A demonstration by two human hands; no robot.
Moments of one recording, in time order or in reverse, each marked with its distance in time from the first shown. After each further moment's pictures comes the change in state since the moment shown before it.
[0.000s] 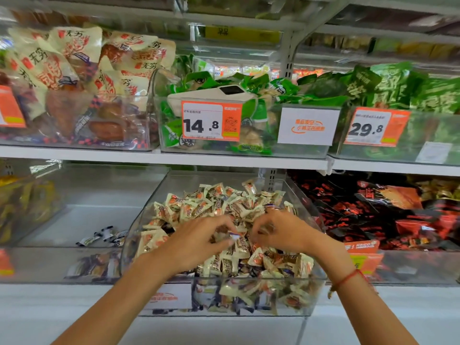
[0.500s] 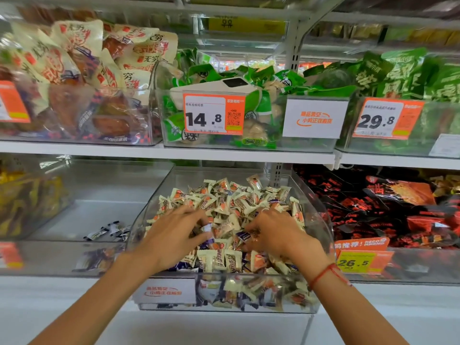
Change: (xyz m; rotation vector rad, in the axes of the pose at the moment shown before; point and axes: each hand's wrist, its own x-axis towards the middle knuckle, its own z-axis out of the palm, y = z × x) left_hand -0.021 -0.028 -0.012 0.310 0.089 -0.146; right_hand 0.013 -0.020 0.025 -0.308 0.035 0.094
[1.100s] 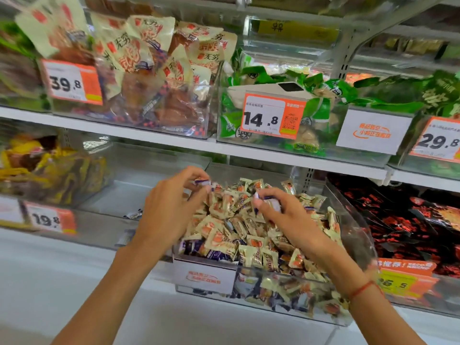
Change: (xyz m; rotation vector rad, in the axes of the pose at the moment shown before) left_hand -0.038 -0.031 -0.046 -0.464 0.607 -0.269; right_hand 0.007 -0.054 -0.014 1.003 0.216 -0.174
